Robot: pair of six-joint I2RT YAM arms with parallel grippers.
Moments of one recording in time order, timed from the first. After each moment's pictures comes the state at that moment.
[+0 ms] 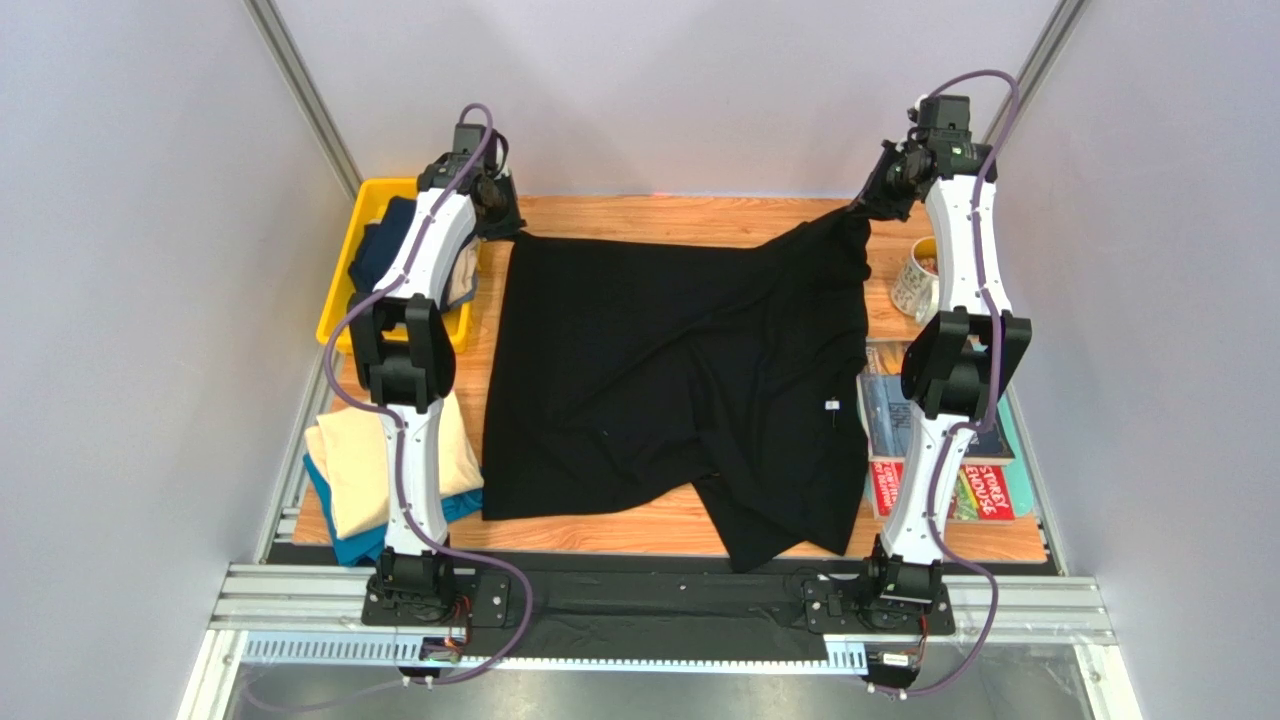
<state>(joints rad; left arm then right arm) -0.10 2.30 2.24 -0.83 0.03 -0.32 -0.12 2.26 2.41 -1.01 -0.25 0.37</state>
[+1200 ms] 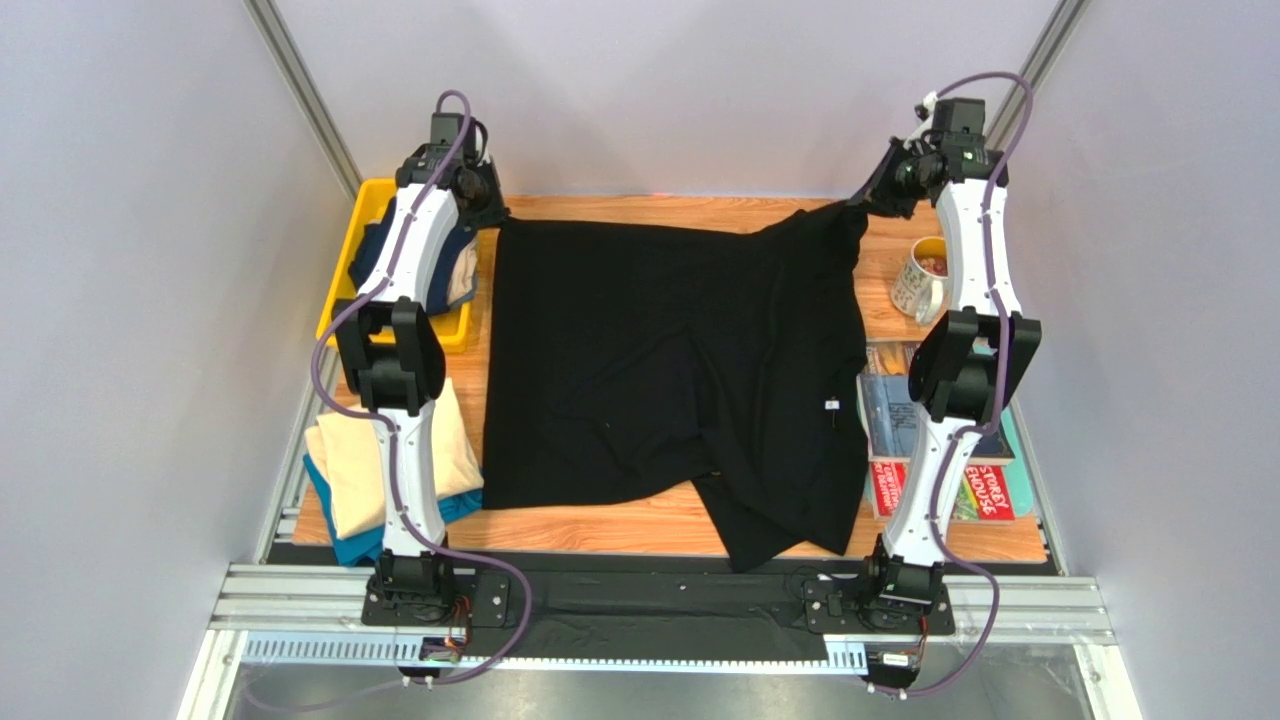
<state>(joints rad) -0.06 2.26 2.26 -0.83 0.04 -0.32 -0.15 2.24 2.38 -0.91 -0.39 0.36</state>
